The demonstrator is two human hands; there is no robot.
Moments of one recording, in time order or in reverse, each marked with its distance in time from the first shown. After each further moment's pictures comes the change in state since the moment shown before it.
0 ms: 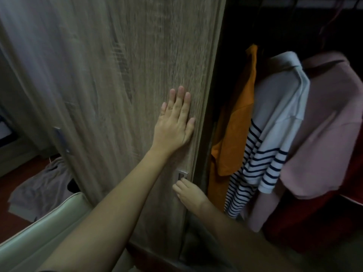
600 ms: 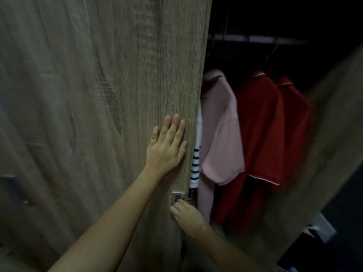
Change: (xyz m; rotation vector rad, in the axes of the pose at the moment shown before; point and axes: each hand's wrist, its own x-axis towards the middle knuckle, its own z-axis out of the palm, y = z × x) left_hand 0.014 0.163 0.052 0.056 0.218 0.248; right_hand -0.159 -0.013 0.072 0.376 -0.155 0.277
